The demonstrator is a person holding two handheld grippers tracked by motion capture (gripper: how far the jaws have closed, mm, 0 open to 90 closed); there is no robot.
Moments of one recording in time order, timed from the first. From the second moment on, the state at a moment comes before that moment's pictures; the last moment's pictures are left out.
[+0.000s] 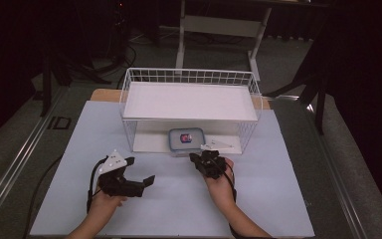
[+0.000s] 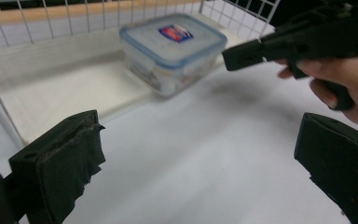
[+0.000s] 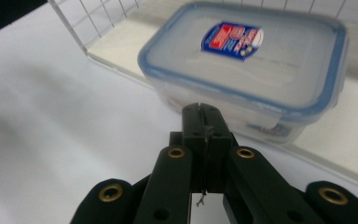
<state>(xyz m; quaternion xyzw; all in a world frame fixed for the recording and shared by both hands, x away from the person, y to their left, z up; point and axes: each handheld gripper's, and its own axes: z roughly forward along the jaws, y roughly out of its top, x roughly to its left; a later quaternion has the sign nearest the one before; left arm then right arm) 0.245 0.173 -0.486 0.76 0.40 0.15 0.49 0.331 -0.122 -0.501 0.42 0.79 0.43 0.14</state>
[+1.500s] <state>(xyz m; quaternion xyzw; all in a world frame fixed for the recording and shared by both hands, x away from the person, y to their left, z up) 0.228 0.179 -0.502 0.75 0.38 0.18 0.50 0.385 -0.085 -0.515 0.44 0.78 0.41 0.17</state>
